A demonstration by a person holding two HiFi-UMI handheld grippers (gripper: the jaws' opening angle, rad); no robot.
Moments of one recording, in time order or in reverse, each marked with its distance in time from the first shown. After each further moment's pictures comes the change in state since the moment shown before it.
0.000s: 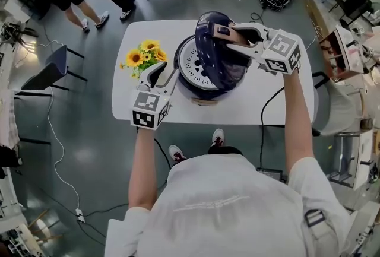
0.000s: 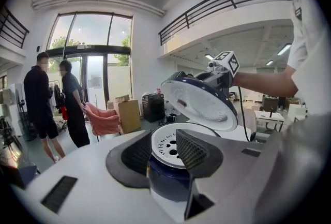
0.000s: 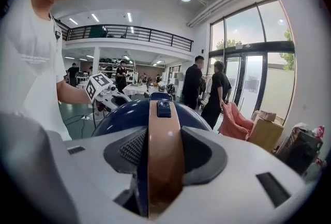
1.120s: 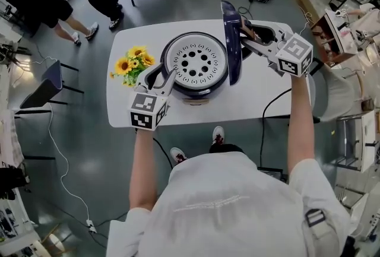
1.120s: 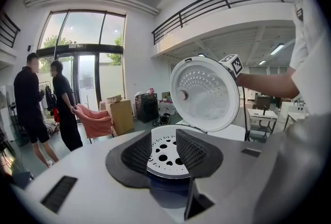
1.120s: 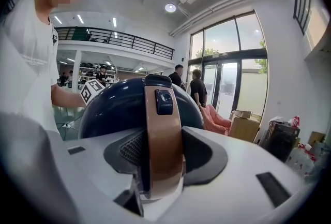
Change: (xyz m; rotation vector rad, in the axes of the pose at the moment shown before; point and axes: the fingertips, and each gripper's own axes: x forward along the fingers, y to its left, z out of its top) left arm 0.018 -0.027 0.004 0.032 0.004 -0.072; right arm -0.088 -0.022 -0.032 0.083 -0.085 -0.217
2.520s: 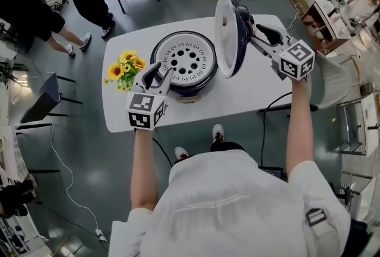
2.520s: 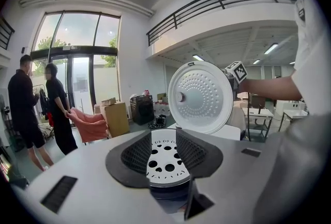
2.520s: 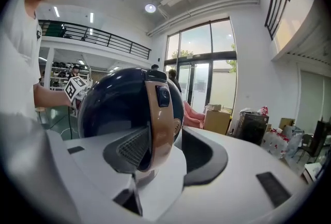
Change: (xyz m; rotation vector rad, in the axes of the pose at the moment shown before) left arm 0.006 -0.024 0.010 0.032 -0.015 -0.044; right arm -0.072 -0.024 -0.046 0.120 0.000 -0.277
